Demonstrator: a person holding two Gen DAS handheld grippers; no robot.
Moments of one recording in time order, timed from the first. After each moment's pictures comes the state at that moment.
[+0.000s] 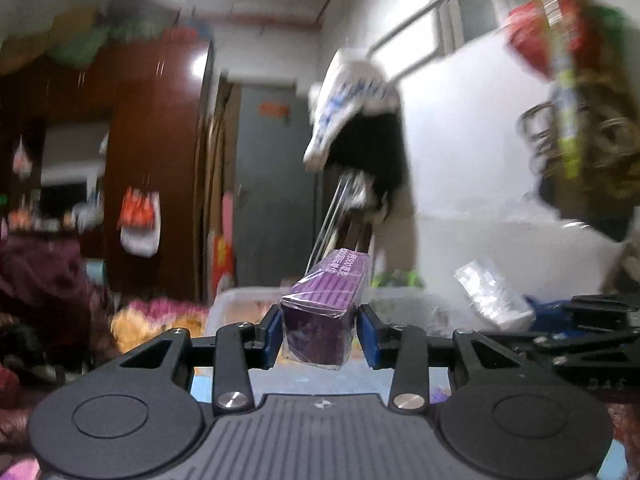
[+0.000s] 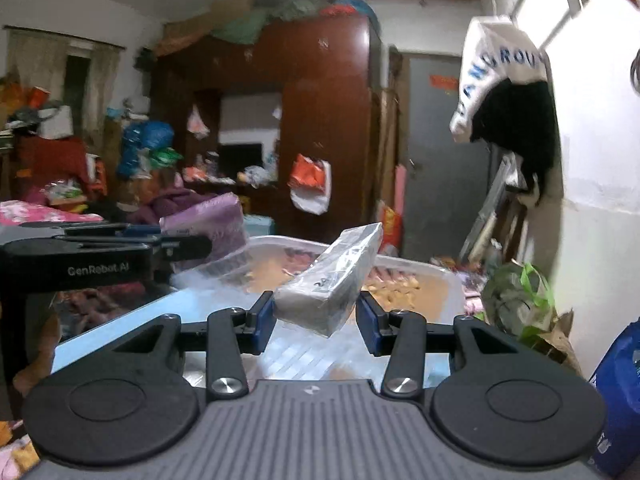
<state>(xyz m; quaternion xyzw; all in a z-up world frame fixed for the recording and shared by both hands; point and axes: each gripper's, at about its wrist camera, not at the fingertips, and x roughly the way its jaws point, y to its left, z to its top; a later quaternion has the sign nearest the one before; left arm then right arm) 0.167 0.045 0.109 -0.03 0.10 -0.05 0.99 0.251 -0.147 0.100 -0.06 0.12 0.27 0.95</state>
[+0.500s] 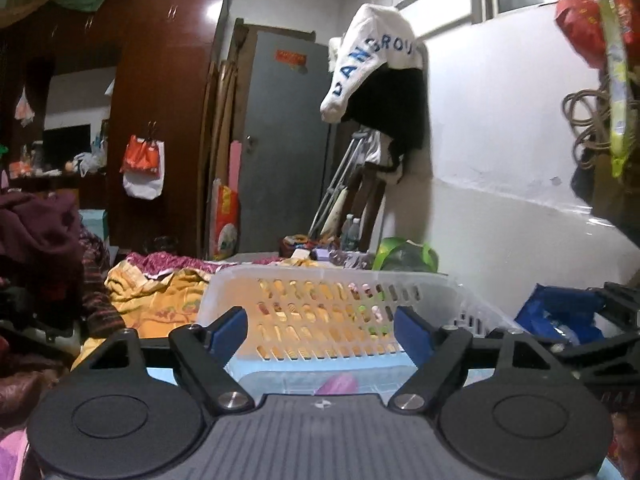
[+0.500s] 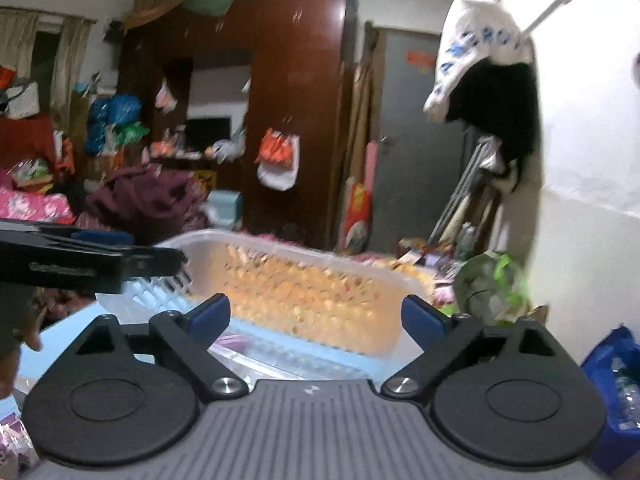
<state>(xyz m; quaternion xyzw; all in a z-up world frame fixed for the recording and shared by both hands) 0.205 0.057 0.116 -0.05 0.16 -0.05 0.99 0.279 -0.155 0.106 -0.08 0.14 0.22 0.96</state>
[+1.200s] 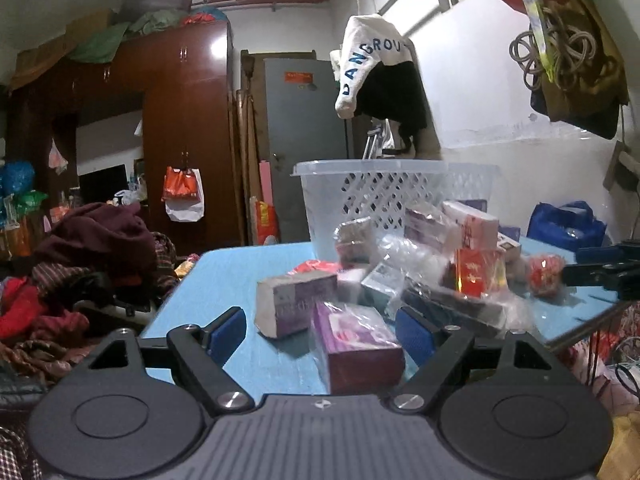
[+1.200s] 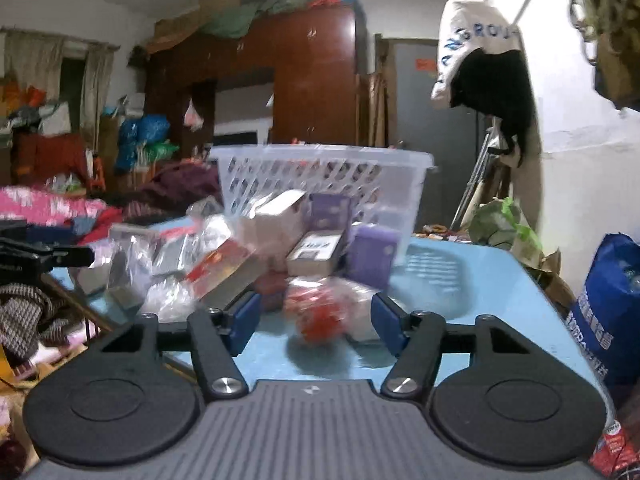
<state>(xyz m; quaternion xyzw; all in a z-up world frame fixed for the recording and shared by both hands) 0.005 0.083 0.000 0.03 0.12 0.00 0.99 0.138 -0.212 -0.021 -0.05 0.12 0.27 0.96</state>
